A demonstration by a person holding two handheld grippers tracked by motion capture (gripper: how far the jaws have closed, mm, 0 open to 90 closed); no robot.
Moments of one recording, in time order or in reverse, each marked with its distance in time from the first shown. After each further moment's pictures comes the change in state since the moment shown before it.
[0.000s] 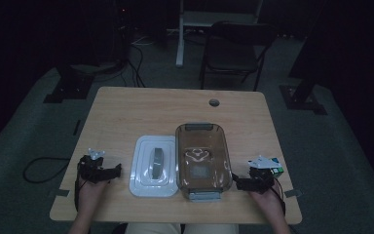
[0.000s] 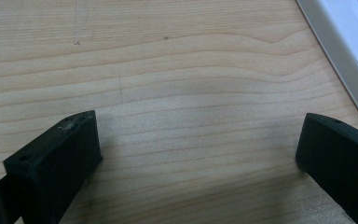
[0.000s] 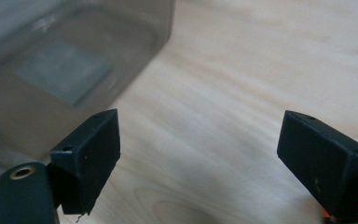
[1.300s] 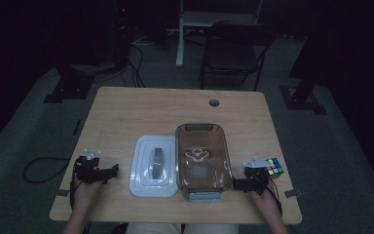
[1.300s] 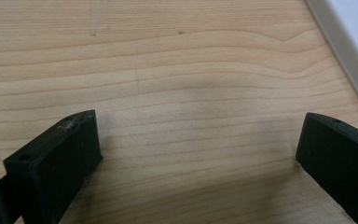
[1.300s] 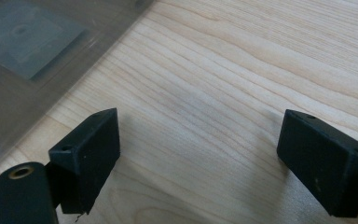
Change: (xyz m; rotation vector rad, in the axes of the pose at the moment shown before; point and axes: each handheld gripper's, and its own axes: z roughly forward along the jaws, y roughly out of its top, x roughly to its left) left arm 0.008 -0.002 -0.003 0.006 0.010 -0.022; right arm -0.006 -0.016 0.034 0.075 0.016 0.017
